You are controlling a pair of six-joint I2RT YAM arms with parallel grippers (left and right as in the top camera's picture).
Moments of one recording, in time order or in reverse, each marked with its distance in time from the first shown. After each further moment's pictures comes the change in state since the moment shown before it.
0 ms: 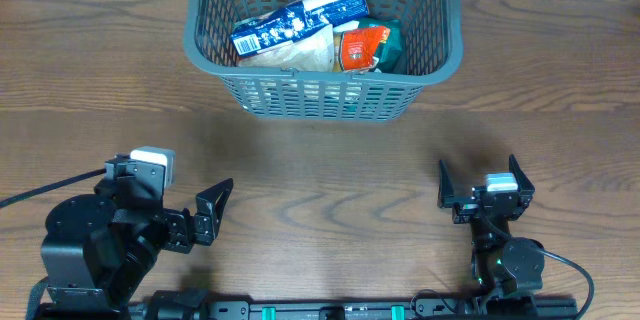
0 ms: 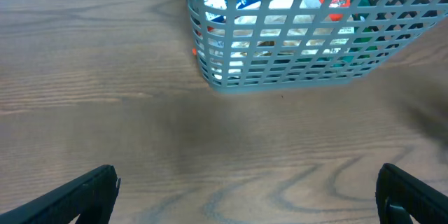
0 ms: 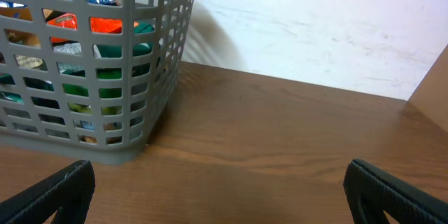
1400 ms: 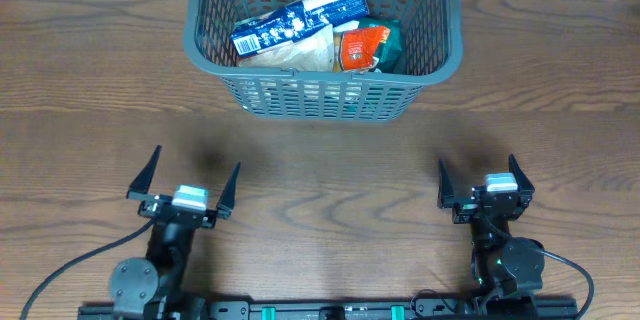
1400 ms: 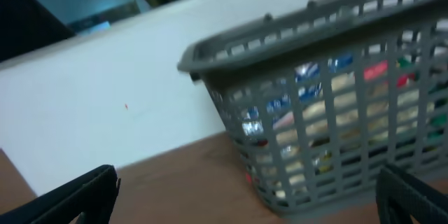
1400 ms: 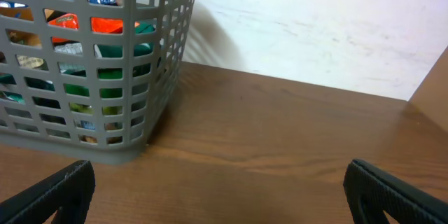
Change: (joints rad) left arm -0.071 -0.574 -0.887 0.988 -0.127 0.287; right arm 0.000 0.000 0.000 0.000 0.000 0.000
